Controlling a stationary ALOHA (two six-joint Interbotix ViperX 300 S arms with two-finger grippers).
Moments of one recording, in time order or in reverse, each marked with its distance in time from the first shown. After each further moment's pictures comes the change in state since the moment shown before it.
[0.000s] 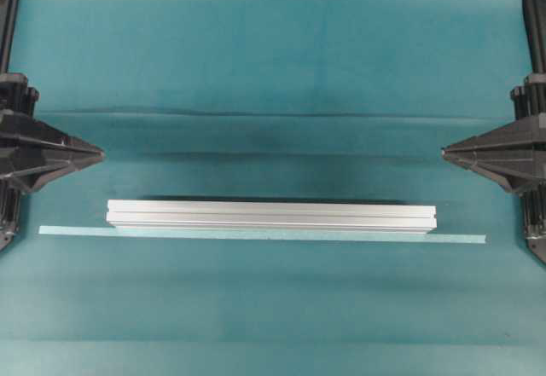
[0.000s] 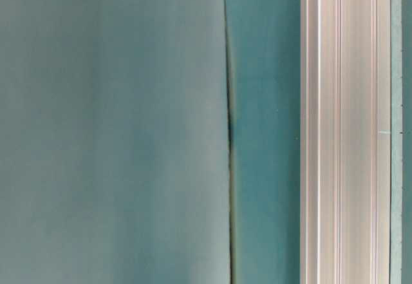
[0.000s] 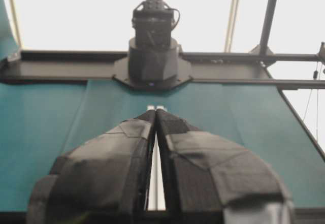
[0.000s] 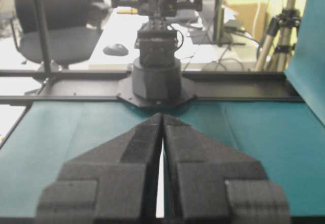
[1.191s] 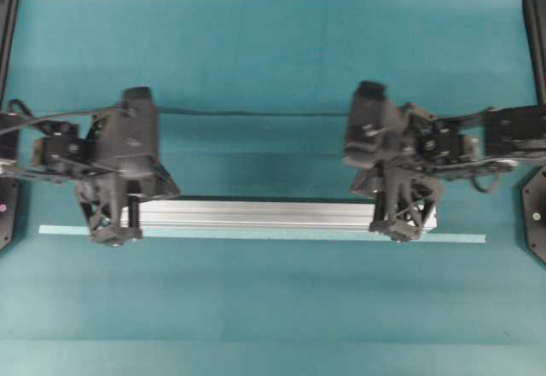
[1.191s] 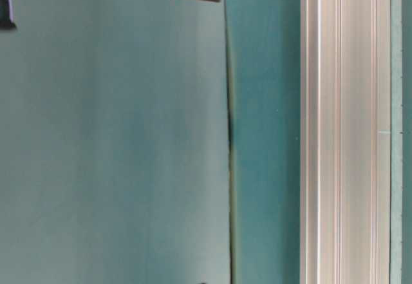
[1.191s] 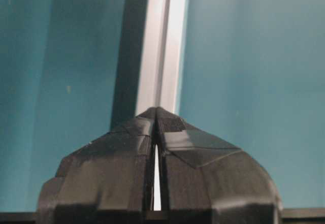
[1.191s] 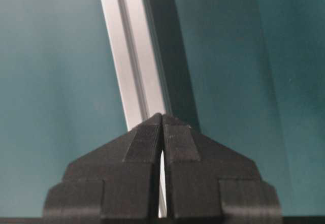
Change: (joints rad) left arm 0.011 0.601 -0.413 0.014 0.785 -0.118; right arm -0.035 0.749 -0.525 0.037 0.933 0.144
